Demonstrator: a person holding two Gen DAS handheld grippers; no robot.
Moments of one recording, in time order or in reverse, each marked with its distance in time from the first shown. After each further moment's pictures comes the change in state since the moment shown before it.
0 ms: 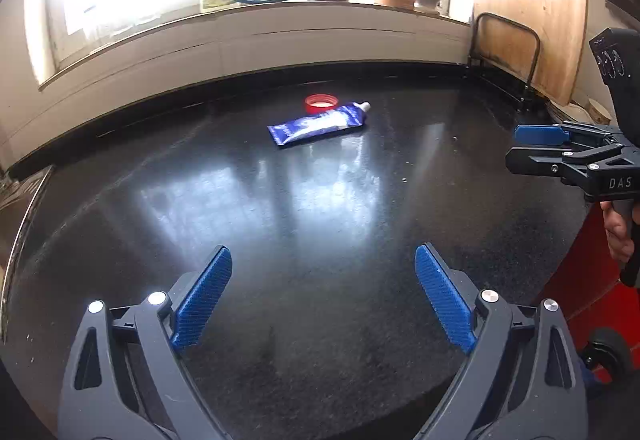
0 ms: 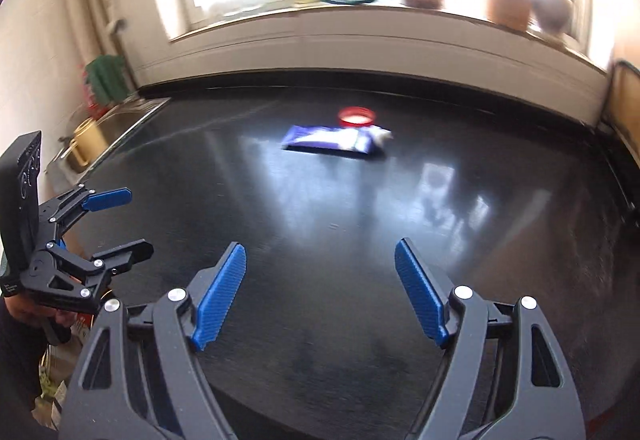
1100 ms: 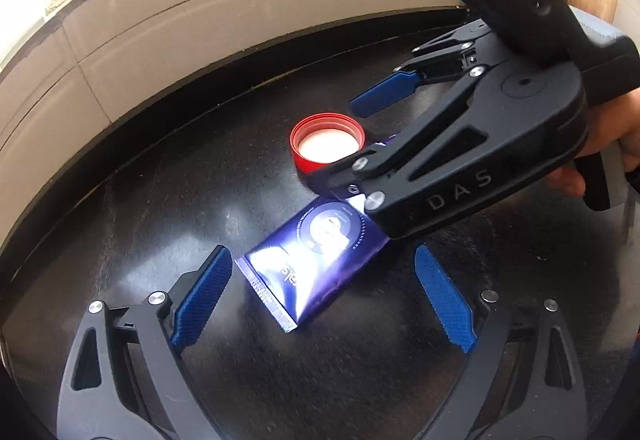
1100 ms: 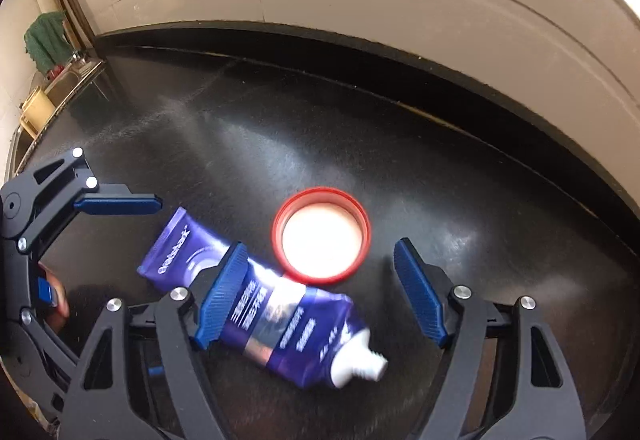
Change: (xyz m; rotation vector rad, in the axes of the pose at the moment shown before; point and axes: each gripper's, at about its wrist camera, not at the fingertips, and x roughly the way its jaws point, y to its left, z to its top) left arm 0.233 0.055 0.137 0.269 0.172 -0.145; right arm 0.264 -0.017 0.178 -0.175 0.270 0.056
